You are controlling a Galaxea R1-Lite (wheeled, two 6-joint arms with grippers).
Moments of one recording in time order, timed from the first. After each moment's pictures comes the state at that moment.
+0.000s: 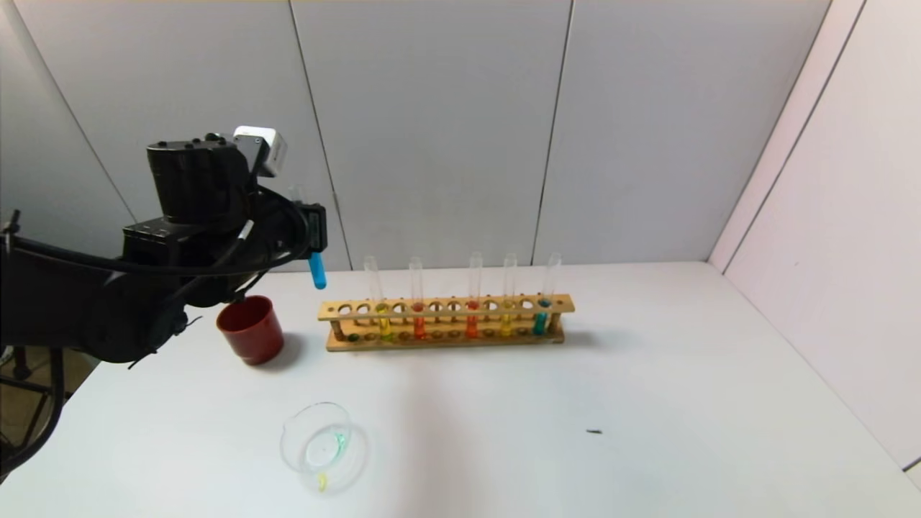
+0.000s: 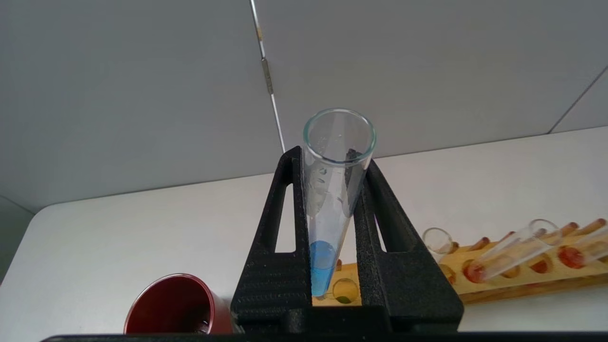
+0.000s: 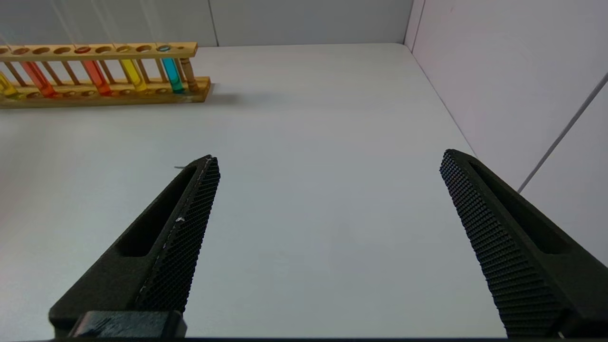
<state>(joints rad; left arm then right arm) -0.33 1.74 -0.97 -0.67 0.24 0.02 0.00 0.00 -0.01 0.03 -0.01 0.02</state>
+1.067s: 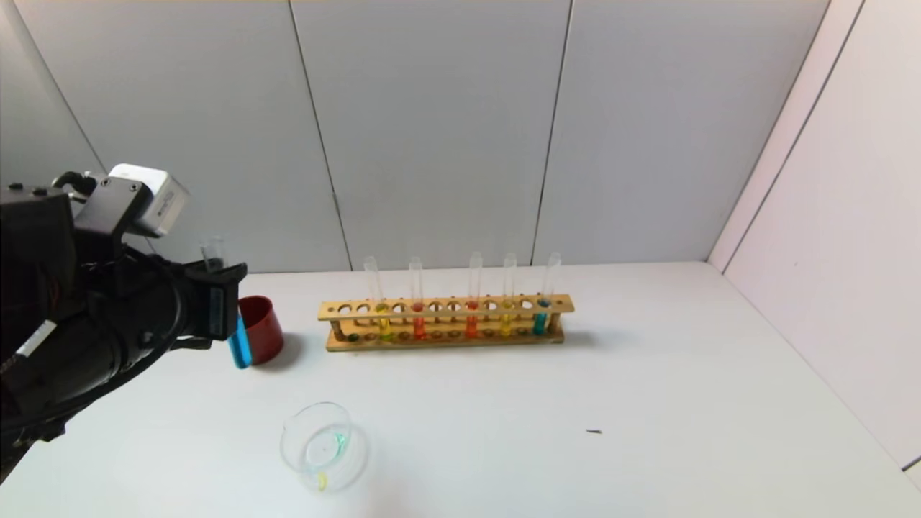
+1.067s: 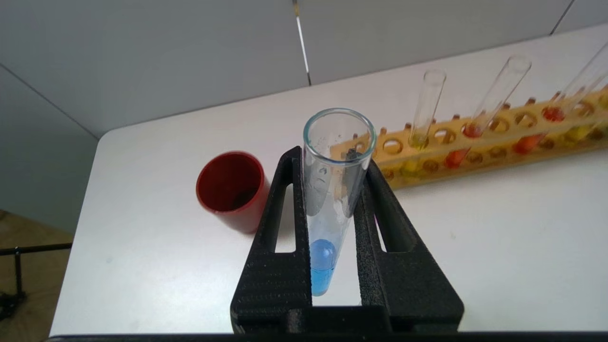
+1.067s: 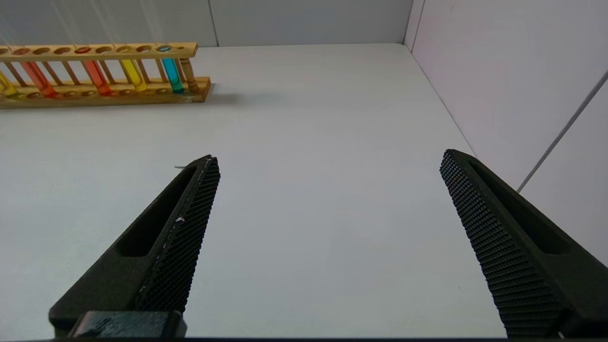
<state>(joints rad) -0.37 1.30 -0.63 -0.44 0.30 0.07 0.00 0.00 -0.01 0.03 -0.01 0.02</state>
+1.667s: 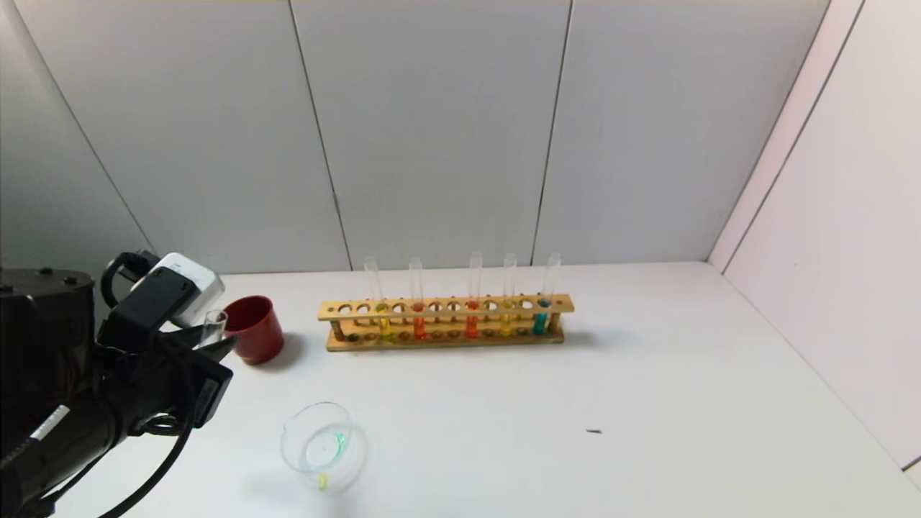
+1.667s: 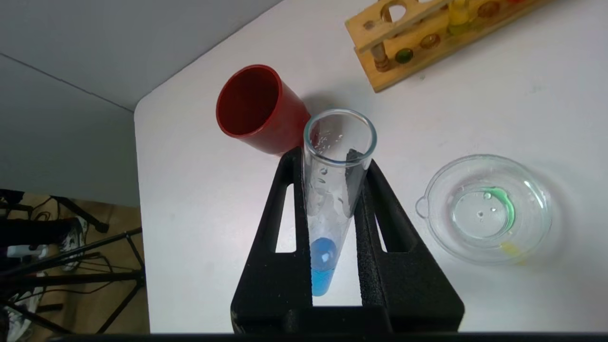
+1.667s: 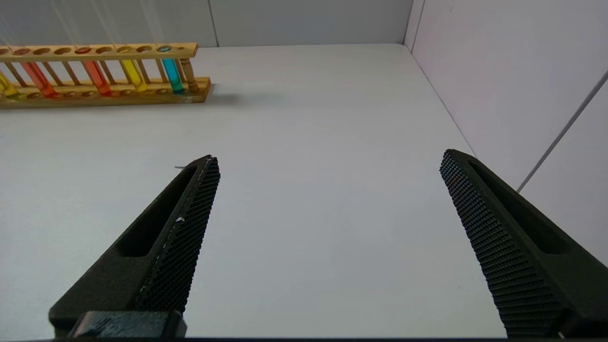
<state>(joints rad) -0.36 1.29 -0.47 -0.42 0.31 0.34 0.00 0.00 -0.01 0.03 -0.01 0.02</state>
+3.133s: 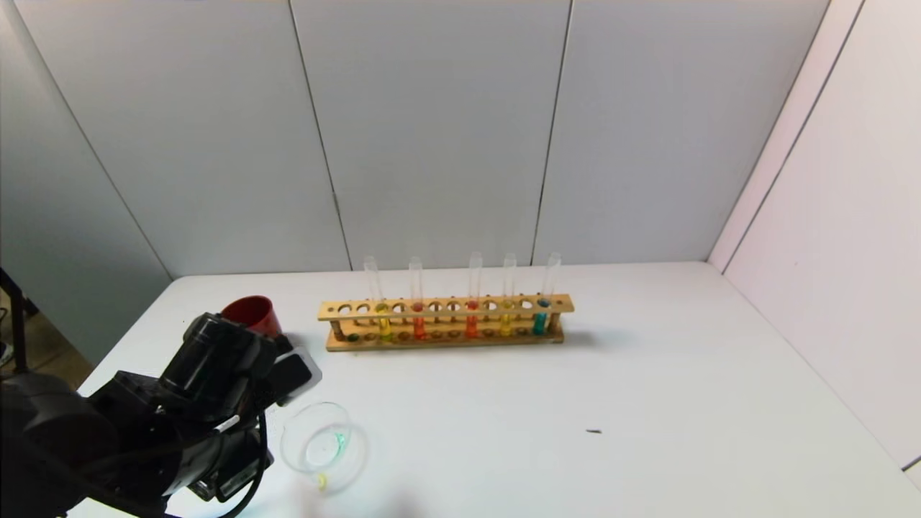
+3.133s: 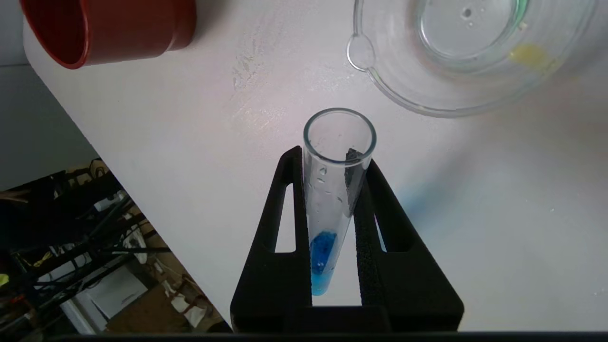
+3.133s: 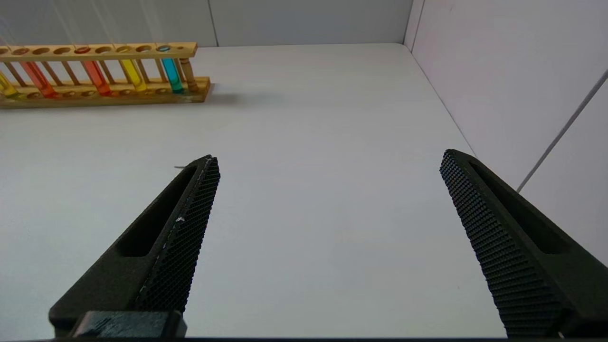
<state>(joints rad) -0.47 1.59 -0.58 -0.04 0.42 0.47 0.00 0.00 -0.01 0.03 -0.01 0.01</state>
